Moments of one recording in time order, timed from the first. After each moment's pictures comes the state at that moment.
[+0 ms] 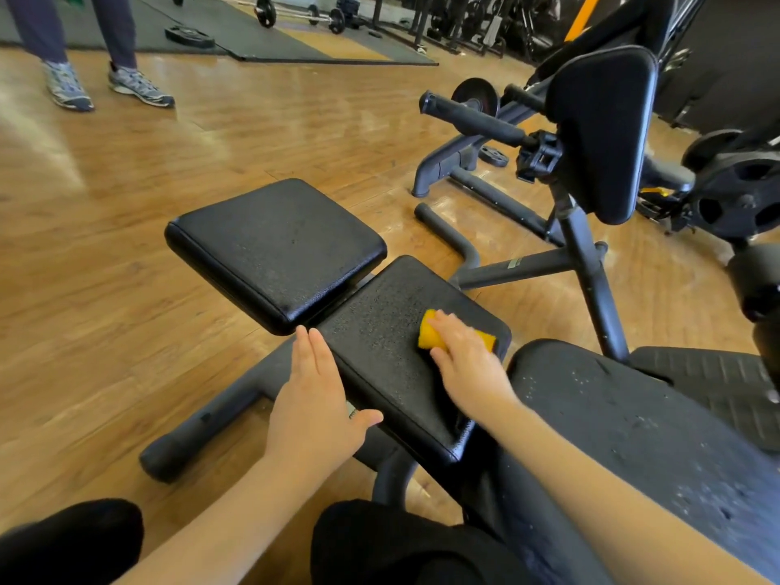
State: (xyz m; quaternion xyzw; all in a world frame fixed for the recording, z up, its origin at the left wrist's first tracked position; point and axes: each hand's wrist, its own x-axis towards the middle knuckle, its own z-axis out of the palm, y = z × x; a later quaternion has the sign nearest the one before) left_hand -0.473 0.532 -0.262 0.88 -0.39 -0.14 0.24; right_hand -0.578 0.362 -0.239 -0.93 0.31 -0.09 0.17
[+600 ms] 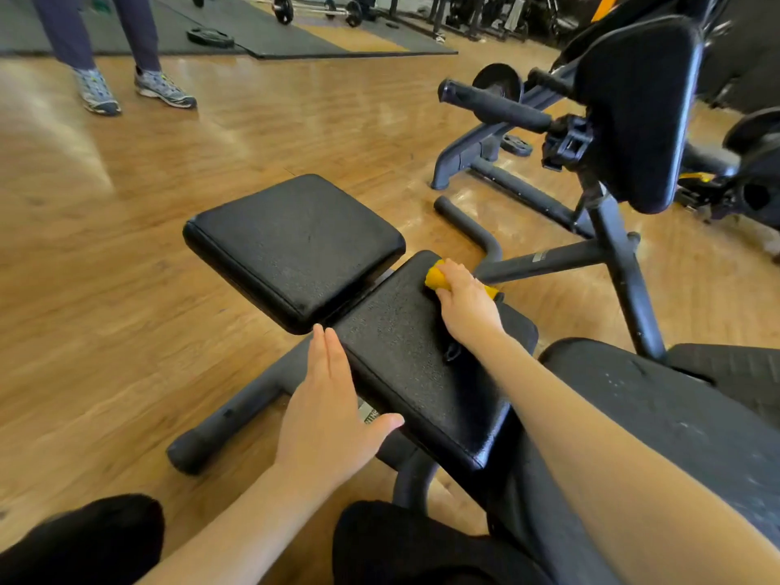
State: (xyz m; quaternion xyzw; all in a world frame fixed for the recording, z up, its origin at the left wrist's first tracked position) left_hand -0.472 0.535 -0.272 0.86 -0.38 -0.13 0.30; right_hand -0.507 0.318 -0.236 -0.91 0.35 -0.11 0.19
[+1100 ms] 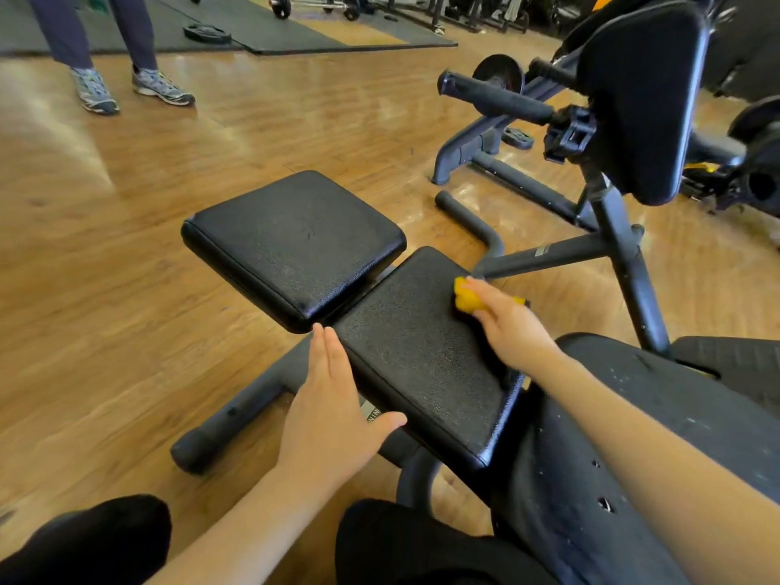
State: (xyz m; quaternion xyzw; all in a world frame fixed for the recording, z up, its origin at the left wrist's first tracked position) left_hand -0.472 0.536 -0.271 0.86 -0.37 -0.15 0.32; right_hand -0.565 0.301 -0.235 -0.93 0.27 -0.11 0.21
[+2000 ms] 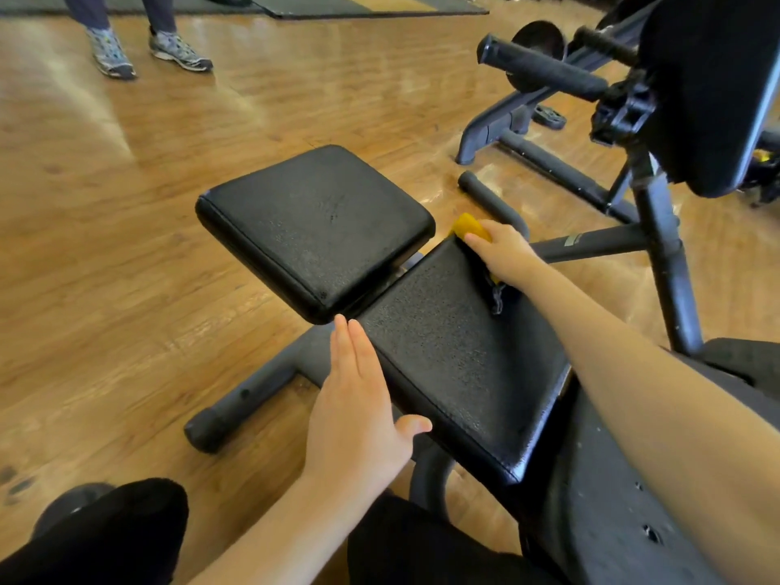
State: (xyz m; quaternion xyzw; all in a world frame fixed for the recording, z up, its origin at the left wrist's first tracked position) left_hand -0.476 0.529 -0.278 0.87 -0.37 -0.10 0.30; right_hand -0.463 0.249 -0.225 -0.91 0.34 -0.05 0.24
